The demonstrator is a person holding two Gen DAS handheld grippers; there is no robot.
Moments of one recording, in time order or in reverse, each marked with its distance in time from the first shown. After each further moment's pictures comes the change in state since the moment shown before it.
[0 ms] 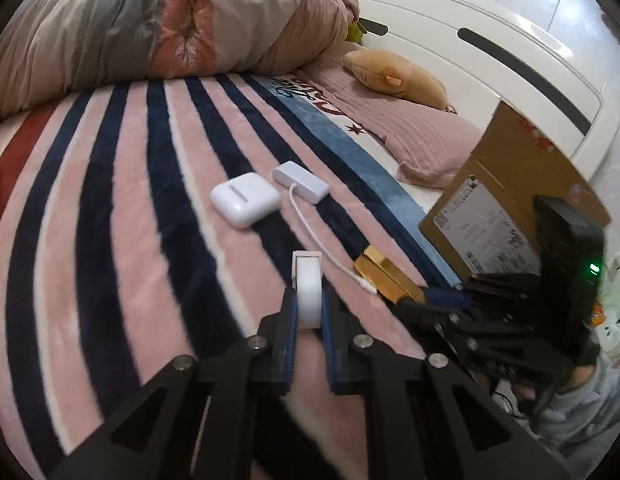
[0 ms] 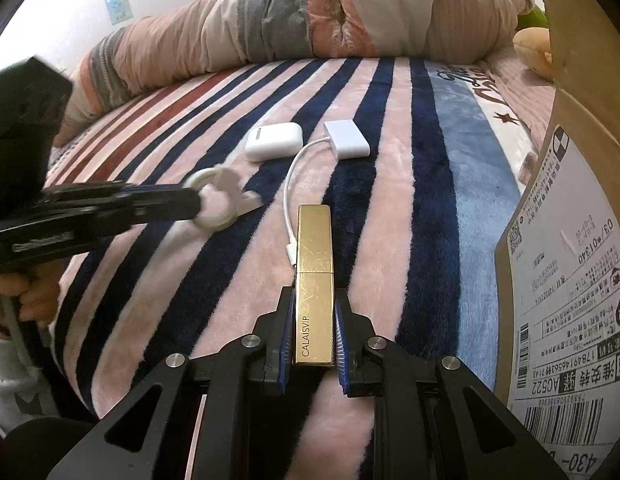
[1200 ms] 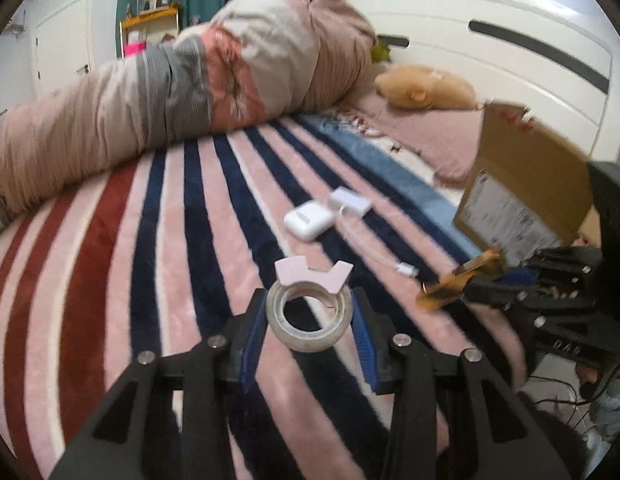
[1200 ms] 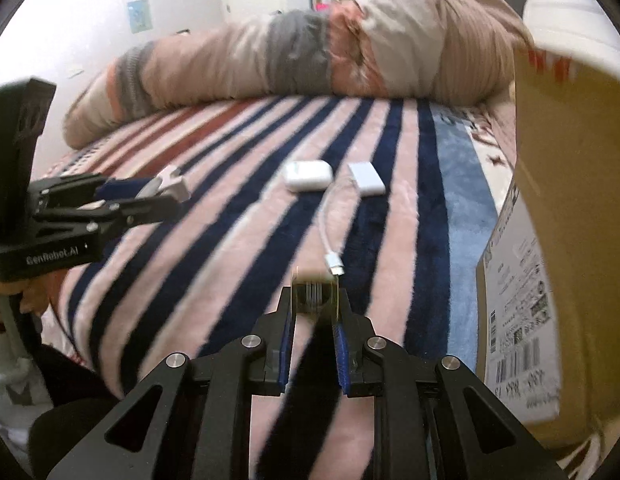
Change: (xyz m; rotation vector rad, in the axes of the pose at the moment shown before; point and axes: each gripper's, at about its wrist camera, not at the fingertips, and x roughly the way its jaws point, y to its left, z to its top) left arm -0.079 -0.039 -0.019 0.131 -0.117 0.323; right arm -0.058 0.034 -0.009 -0.066 -0.116 -0.009
